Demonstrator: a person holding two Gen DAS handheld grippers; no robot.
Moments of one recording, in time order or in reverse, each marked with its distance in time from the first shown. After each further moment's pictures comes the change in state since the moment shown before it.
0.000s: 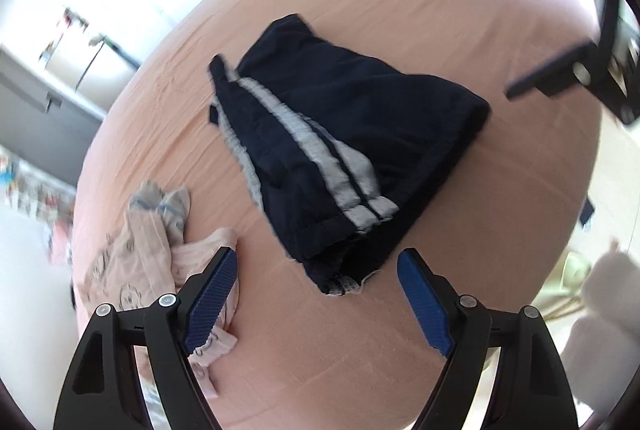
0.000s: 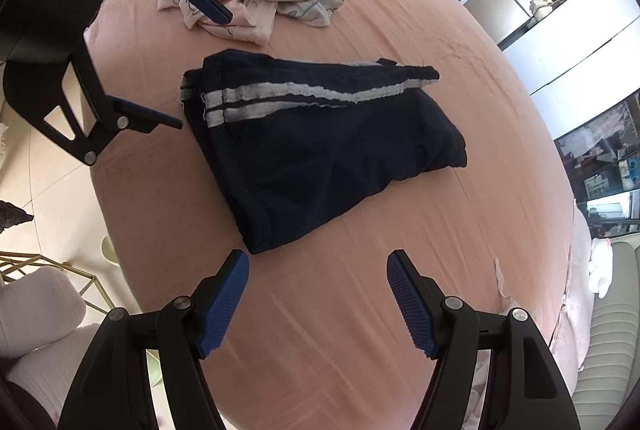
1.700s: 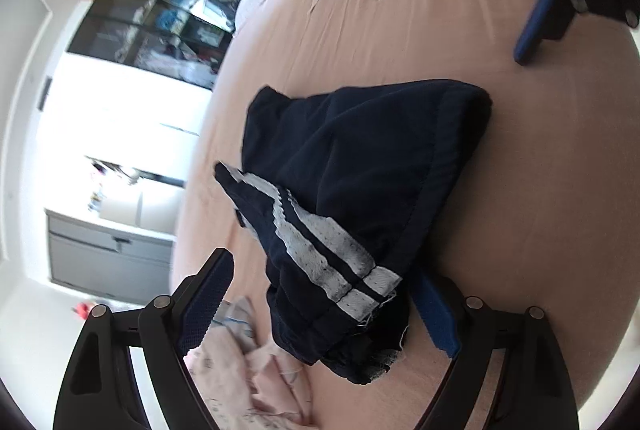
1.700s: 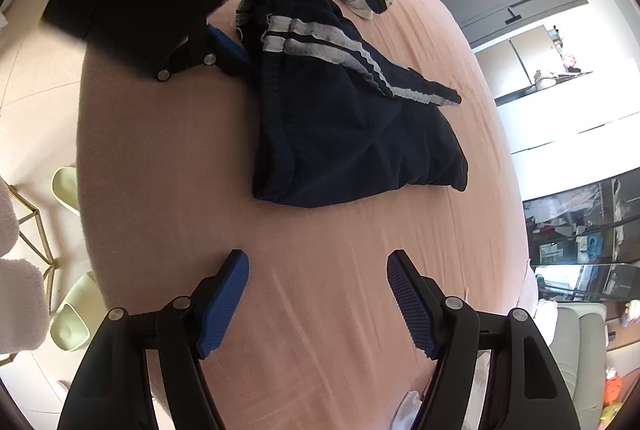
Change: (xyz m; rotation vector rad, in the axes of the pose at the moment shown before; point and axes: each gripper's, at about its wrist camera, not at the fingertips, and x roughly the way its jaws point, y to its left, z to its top) left arm 0.018 -0.041 0.010 0.402 -0.169 0.303; right arm 0.025 0.044 -0.033 -0.257 -0.025 -0.189
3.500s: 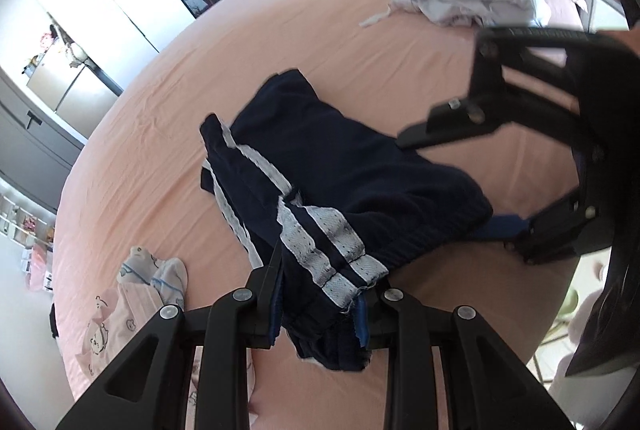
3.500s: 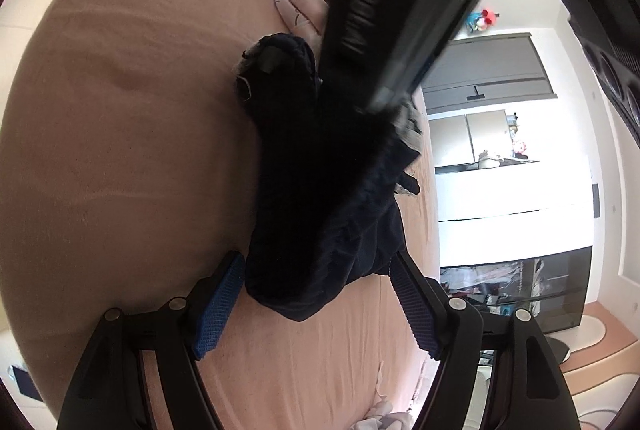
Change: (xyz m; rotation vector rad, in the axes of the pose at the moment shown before) left arm 0.002 0.079 0.008 -0.444 0.062 -0.378; right arm 0.032 0.015 0.038 -0.224 -0.113 -0.321
